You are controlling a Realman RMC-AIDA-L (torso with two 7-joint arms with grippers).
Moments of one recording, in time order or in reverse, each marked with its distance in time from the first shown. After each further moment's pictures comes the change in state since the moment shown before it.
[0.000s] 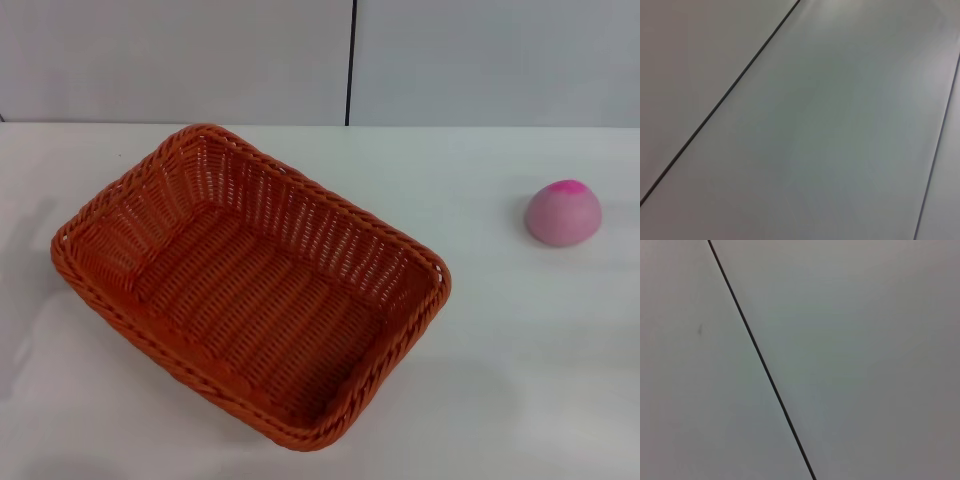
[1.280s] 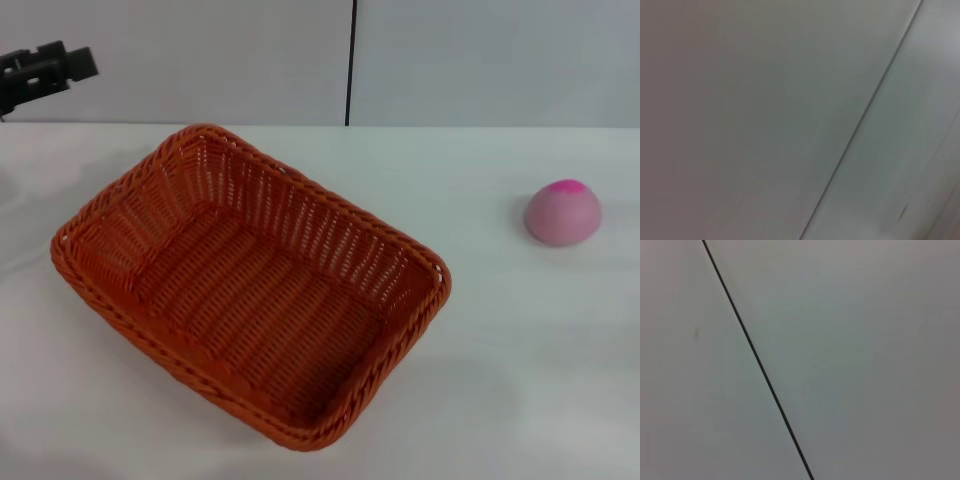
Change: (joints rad) left arm -0.215 0.129 0.363 0.704 0.376 -0.305 -0.821; right arm 0.002 0.000 0.012 0.005 0.001 0.000 0.013
